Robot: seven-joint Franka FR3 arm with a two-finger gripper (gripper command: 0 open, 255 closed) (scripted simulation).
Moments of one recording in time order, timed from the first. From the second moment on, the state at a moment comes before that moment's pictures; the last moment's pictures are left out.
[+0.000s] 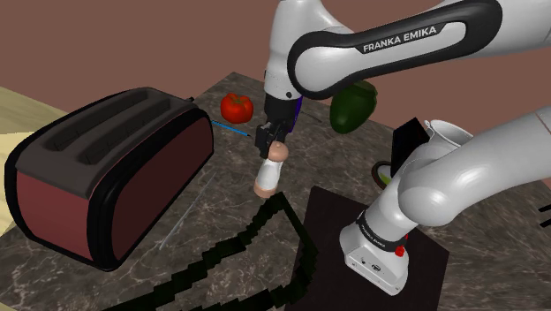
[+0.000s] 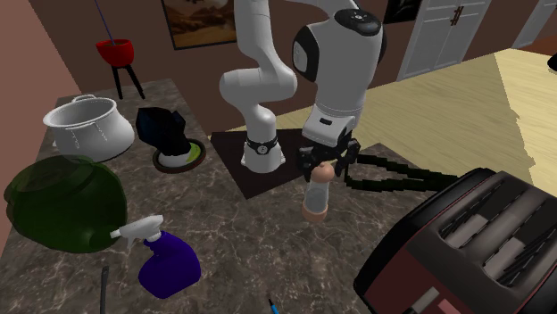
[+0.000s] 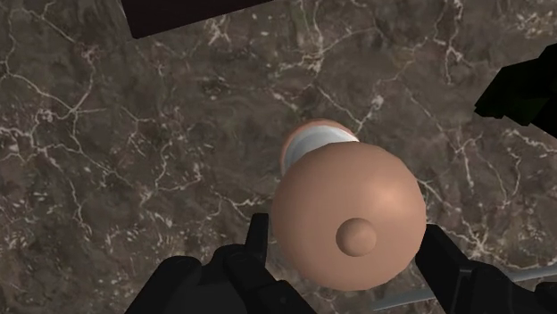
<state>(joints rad) 0.11 -0.46 0.27 -2.60 0.16 2.06 0.12</state>
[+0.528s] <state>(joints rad) 0.12 -0.47 0.27 -2.59 0.16 2.04 0.12</state>
